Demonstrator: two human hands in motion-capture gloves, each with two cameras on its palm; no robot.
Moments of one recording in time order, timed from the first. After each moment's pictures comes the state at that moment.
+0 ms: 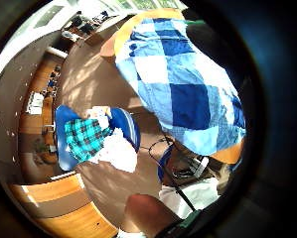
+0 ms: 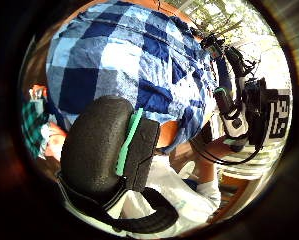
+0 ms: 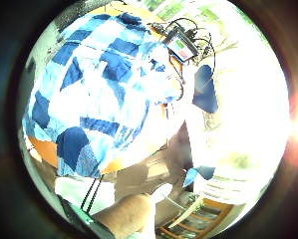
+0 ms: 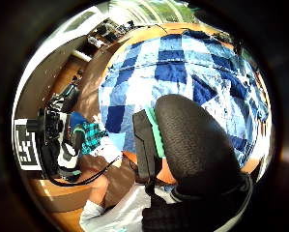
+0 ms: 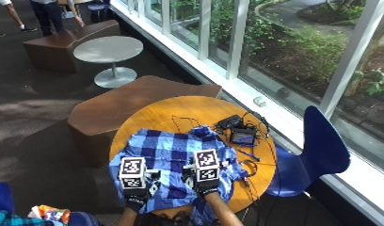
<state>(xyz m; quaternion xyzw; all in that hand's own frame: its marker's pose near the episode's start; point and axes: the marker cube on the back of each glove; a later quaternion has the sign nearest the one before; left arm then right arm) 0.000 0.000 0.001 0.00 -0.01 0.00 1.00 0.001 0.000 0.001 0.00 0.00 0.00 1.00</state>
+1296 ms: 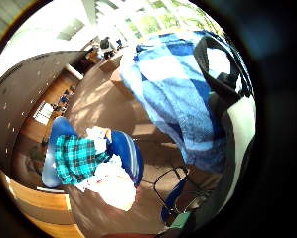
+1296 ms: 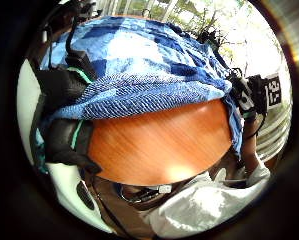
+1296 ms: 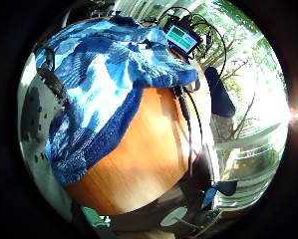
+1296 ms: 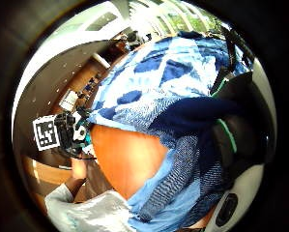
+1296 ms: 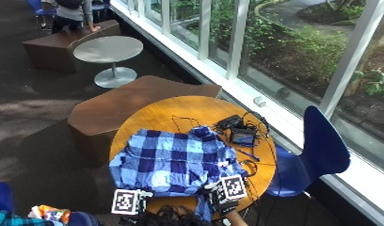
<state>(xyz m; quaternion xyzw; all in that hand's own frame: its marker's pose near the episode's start) -0.046 0.018 0.085 0.22 -0.07 0.04 0.97 0.071 0.033 0.097 0.13 -0.08 -0.04 0.99</state>
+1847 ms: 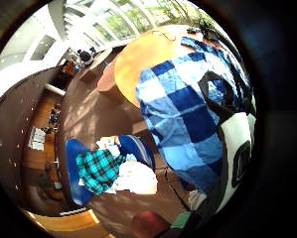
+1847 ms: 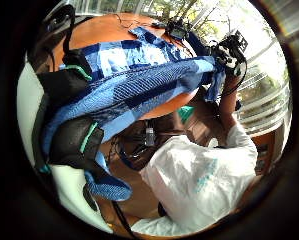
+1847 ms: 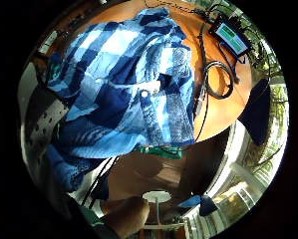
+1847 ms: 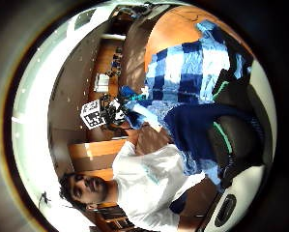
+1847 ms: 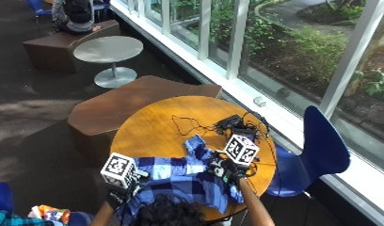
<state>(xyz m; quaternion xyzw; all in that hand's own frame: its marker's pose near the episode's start) -0.052 -0.019 -0.020 0.05 -0.03 0.17 0.98 0.109 -0.027 -0.009 -0.13 -0.29 -0.12 0.94</state>
